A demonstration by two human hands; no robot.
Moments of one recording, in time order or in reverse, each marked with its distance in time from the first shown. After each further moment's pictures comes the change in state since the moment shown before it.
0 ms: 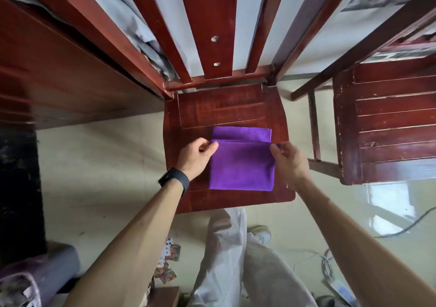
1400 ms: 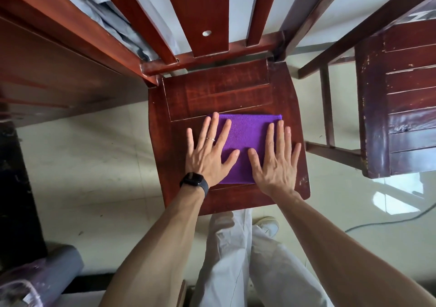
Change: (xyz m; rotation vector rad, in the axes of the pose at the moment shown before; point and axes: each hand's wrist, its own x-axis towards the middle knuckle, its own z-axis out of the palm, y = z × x) left_hand 0.034 -0.048 0.078 0.769 0.209 0.502; right_hand 0.010 0.043 0.098 -0.495 0.194 -0.284
